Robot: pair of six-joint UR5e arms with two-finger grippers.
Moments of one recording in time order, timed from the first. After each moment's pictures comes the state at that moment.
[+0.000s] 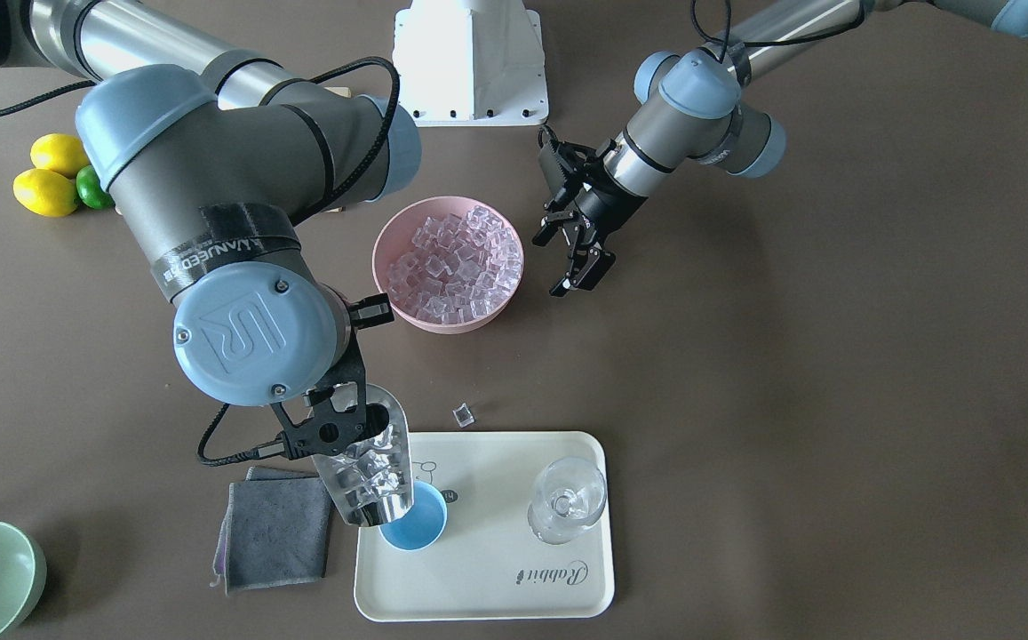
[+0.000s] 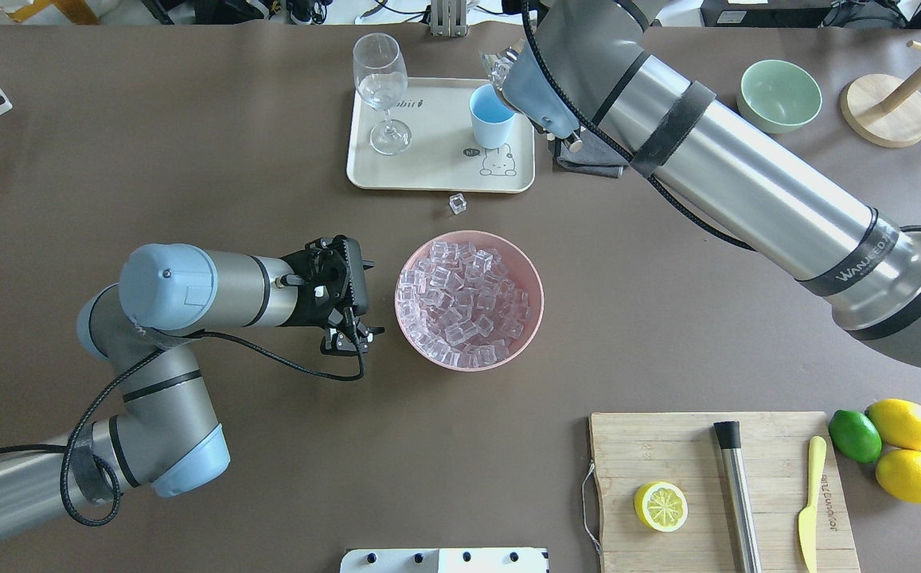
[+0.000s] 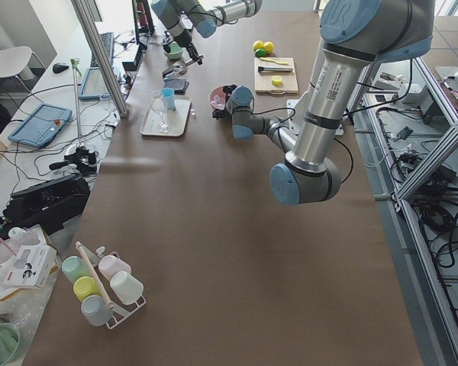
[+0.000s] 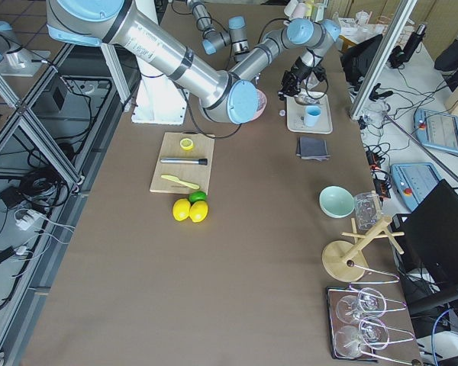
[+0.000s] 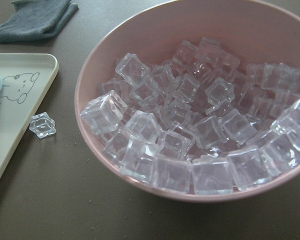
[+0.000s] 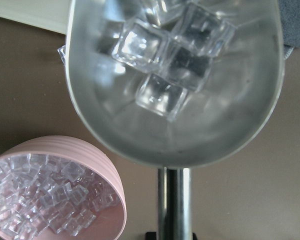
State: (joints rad) left arm -0.51 -2.01 -1.61 -2.44 -1.79 0.06; right arm 0.92 -0.44 1.15 -2.30 2.36 0.22
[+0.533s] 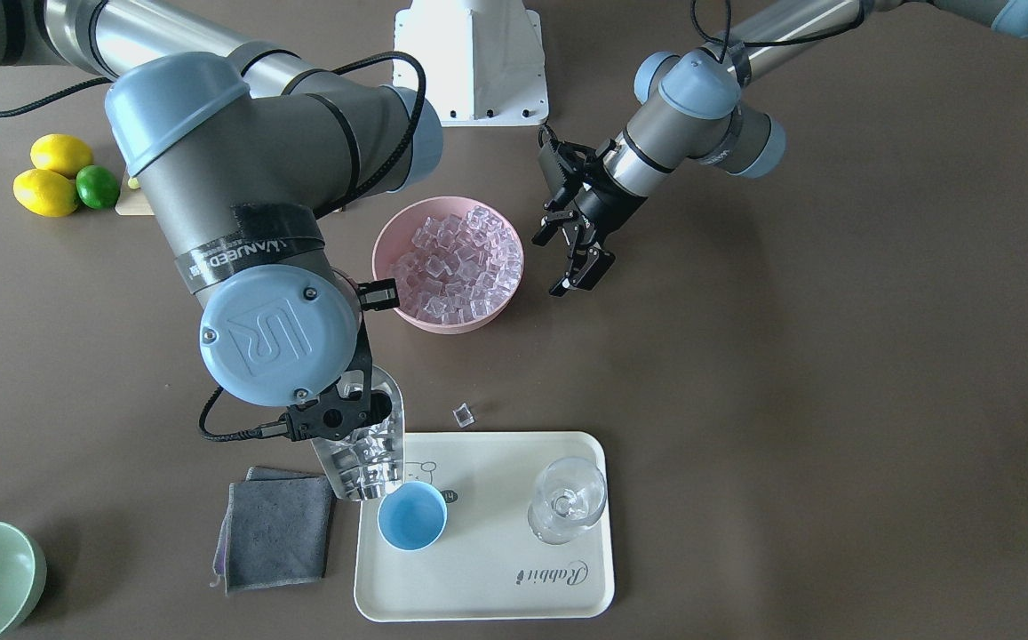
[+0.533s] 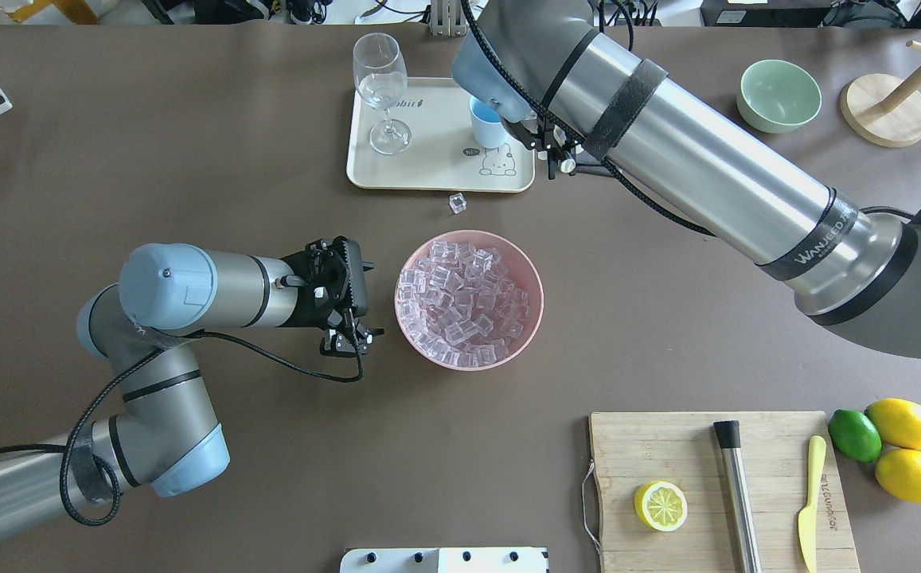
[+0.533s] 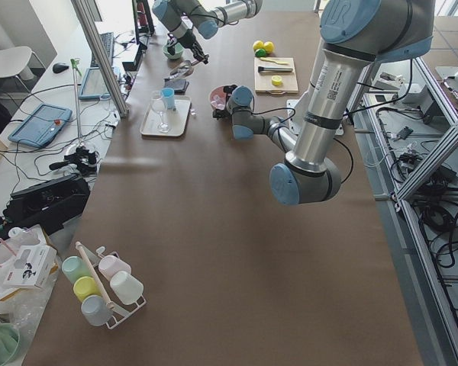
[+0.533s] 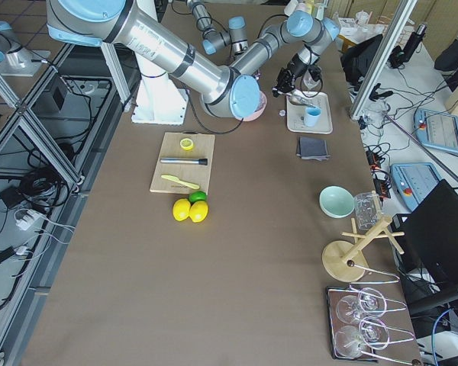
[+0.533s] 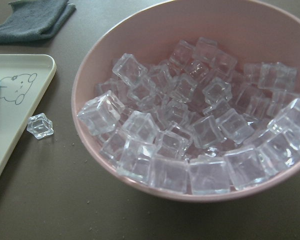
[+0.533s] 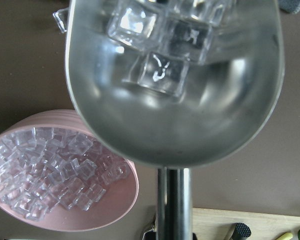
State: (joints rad) left arm -0.51 -2.01 -1.61 -2.44 -1.80 0.07; right arm 0.89 -0.40 1.13 -2.44 2.36 0.22
